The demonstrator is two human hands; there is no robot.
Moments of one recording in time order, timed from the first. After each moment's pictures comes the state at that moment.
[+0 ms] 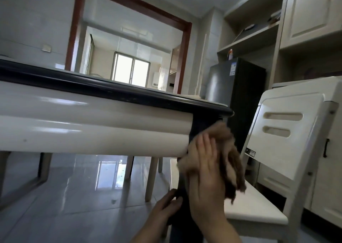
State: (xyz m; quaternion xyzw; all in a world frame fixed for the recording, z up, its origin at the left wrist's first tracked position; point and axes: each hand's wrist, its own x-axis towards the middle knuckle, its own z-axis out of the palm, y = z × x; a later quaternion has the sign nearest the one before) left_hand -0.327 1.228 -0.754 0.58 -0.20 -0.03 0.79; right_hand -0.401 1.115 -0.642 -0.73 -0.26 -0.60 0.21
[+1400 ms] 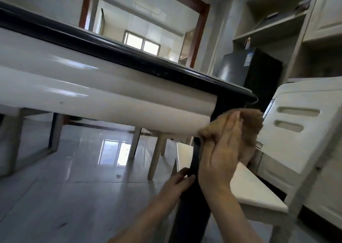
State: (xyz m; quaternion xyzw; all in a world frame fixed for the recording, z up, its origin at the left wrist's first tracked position) left_hand -0.373 1.227 -0.732 0.63 -0.21 0.02 0.75; right_hand -0.397 1.139 -0.635 -0.71 -0.15 -0.62 0.29
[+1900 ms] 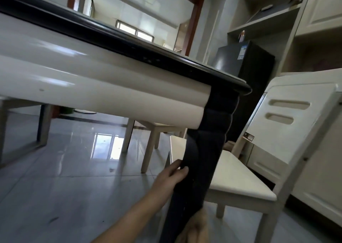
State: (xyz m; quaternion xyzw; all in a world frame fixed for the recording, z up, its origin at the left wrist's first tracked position) left_hand -0.378 1.225 -0.732 0.61 -0.22 0.02 0.76; right_hand -0.444 1.189 -0.713 -0.90 0.07 -0.15 0.40
